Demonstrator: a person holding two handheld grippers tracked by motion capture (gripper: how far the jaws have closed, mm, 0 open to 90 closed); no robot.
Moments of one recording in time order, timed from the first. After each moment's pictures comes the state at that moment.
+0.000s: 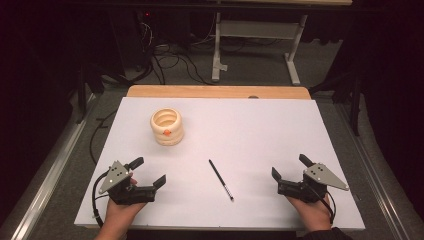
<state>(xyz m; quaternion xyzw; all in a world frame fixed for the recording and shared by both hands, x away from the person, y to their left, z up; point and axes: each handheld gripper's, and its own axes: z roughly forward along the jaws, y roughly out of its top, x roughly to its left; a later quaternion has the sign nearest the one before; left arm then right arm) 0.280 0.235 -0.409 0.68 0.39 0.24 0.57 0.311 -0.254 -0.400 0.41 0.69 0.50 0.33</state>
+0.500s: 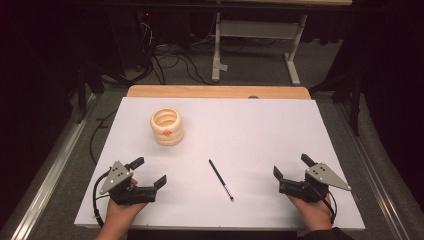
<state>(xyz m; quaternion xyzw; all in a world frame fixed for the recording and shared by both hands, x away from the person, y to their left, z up) 0.280 0.235 -0.409 0.68 0.39 0.24 0.57 0.312 -0.258 -0.400 0.41 0.68 0.50 0.33</state>
